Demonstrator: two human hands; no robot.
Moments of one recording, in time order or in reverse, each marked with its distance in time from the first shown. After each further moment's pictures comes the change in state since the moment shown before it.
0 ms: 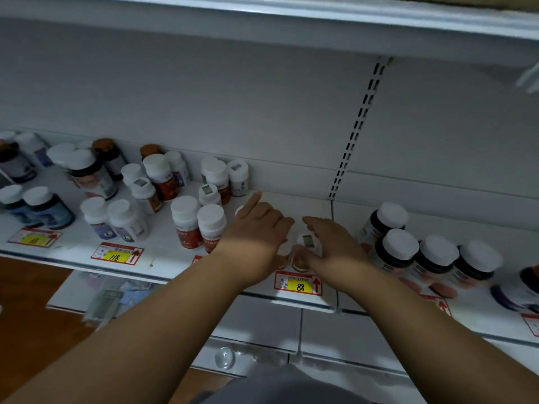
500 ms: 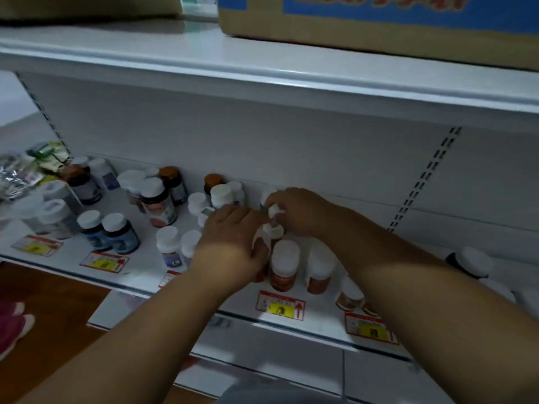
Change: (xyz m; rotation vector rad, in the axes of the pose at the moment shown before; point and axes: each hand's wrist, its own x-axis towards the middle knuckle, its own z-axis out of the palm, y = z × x) left_hand -0.068 -0.122 -0.060 -0.142 0.256 -0.338; right_hand 0.154 -0.176 0.016 -0.280 -0.189 -0.290
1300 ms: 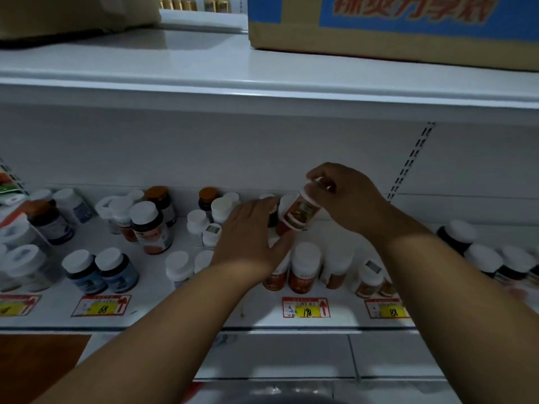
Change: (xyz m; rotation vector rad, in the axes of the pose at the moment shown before) left_hand 0.023 -0.044 0.000 -0.343 -0.134 -0.034; right_hand -0.044 -0.026 -0.032 0.251 0.513 0.299
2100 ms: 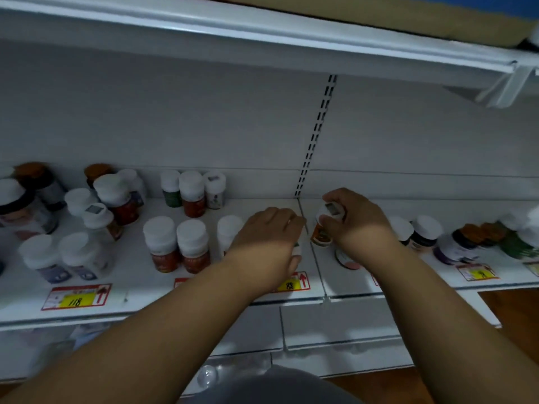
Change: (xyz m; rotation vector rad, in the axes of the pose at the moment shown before) left_hand 0.003 0.149 0.136 0.247 -0.241 0.402; right_hand -0.114 0.159 -0.088 -0.115 0.078 0.270
